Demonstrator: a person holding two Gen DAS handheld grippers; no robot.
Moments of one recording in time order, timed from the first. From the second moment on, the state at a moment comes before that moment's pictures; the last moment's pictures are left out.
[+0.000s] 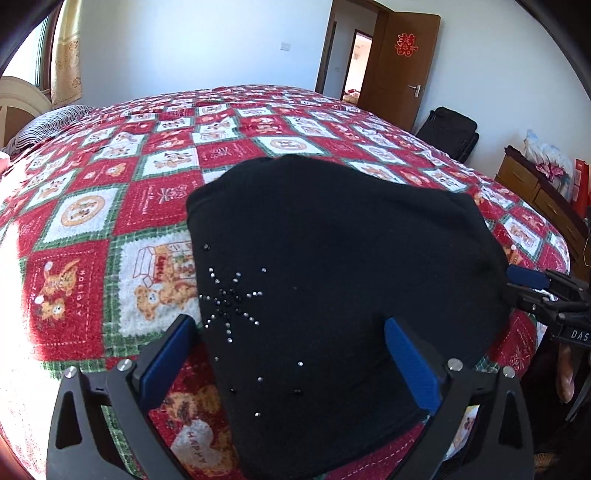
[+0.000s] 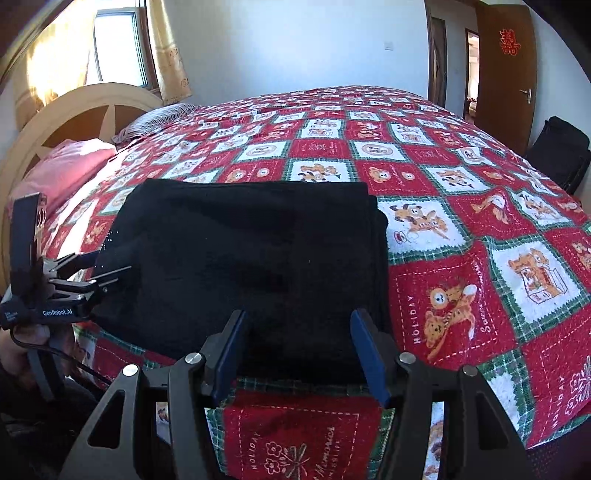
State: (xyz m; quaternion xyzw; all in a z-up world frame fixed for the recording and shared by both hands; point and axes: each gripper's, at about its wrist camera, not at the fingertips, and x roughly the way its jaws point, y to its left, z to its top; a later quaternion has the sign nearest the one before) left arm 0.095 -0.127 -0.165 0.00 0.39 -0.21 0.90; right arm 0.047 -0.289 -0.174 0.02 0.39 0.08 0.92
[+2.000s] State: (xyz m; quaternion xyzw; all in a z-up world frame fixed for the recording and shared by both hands) left arm 0.122 -0.106 -0.165 -0.08 0.37 -0.22 0.90; right arm 0.115 -0.353 -0.184 0.18 0.42 0.12 0.88
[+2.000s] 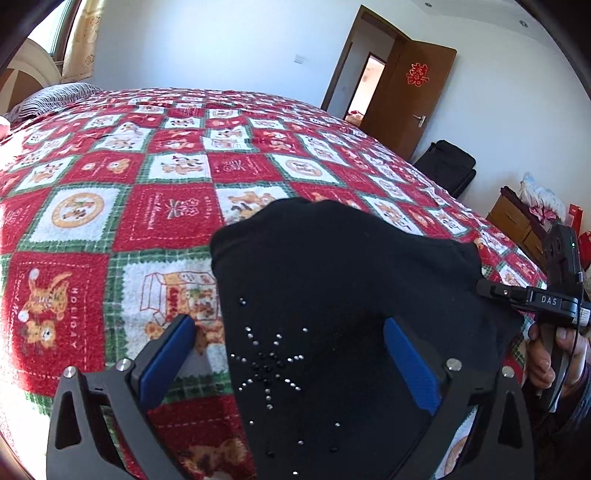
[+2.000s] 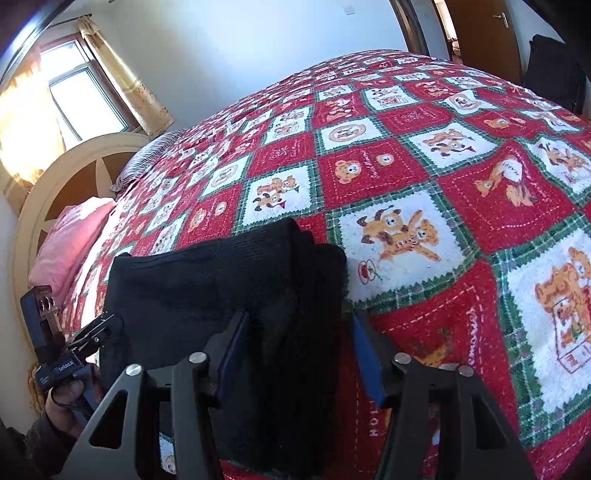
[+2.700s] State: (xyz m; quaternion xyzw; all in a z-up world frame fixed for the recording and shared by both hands) left arm 0.108 -0.080 -0.137 -0.12 0.34 -0.27 0.89; right arm 0.087 -0.308 -0.130 0.15 0.34 0.18 0.91
